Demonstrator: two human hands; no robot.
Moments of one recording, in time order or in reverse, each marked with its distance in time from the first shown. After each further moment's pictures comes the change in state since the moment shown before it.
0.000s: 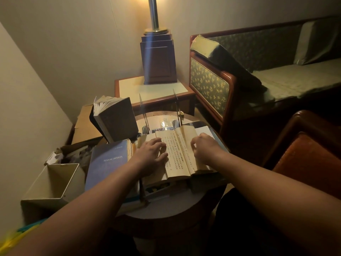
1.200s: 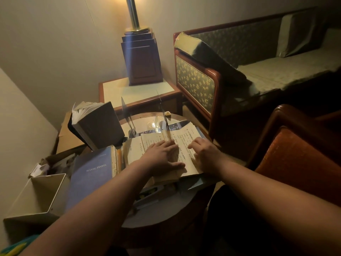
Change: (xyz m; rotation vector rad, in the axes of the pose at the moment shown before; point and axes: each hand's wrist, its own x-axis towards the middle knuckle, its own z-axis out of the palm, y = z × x) left_hand 0.034 0.071 0.011 0.210 -0.235 0.124; right_hand -0.020 0.065 0.003 -0.107 0.059 -0.340
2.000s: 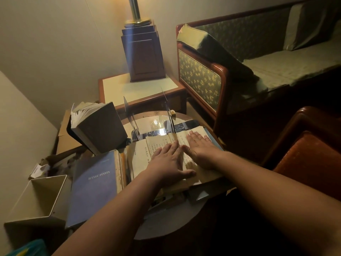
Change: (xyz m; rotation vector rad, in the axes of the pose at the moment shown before) left_hand 0.010 -0.006 0.016 0.014 -0.011 -0.003; right_hand 0.069 0.000 0.027 0.051 -0.399 0.221
